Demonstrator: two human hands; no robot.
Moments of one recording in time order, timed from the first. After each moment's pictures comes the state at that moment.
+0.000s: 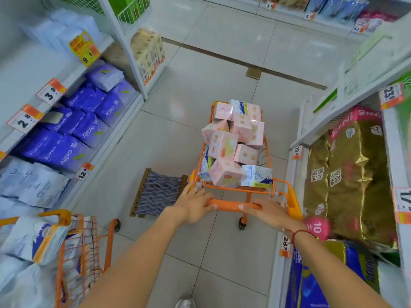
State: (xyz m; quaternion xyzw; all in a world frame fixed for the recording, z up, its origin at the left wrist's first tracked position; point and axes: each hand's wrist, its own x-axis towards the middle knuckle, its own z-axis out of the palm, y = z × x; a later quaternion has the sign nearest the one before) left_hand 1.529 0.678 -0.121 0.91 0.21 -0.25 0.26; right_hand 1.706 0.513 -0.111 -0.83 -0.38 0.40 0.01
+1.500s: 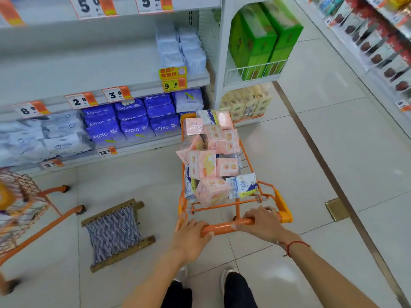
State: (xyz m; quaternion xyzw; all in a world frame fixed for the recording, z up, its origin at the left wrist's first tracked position) left_hand 1.817 0.937 -0.113 0.59 0.69 -0.05 0.42; right_hand 2.029 1.035 -0.116 -0.52 -0.77 0.32 -0.17
